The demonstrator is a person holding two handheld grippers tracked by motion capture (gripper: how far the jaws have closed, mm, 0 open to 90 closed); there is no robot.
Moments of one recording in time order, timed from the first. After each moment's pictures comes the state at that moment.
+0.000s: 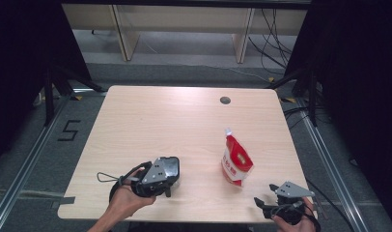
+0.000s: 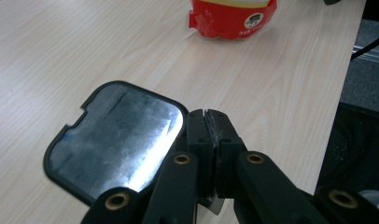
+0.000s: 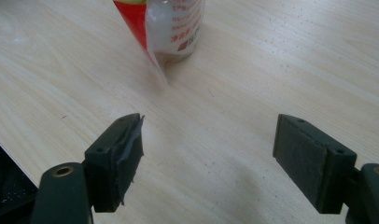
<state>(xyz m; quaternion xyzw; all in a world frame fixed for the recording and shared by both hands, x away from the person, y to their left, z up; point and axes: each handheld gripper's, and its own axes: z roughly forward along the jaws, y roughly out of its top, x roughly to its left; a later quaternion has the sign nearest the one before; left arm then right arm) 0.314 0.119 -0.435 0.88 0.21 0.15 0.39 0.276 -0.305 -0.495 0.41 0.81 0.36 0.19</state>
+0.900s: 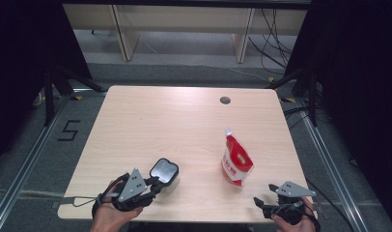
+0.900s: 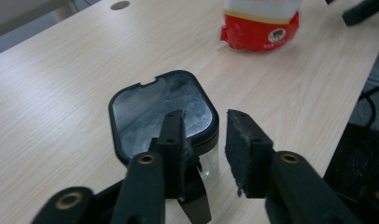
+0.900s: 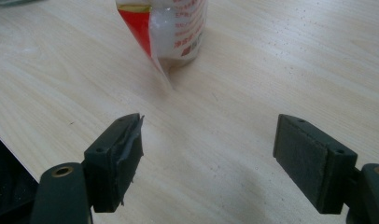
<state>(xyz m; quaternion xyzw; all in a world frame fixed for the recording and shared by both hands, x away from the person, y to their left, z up) 0.276 0.155 -0.440 0.82 0.28 0.21 0.45 0.277 -0.306 -0.495 0.42 0.81 0.38 0.17</state>
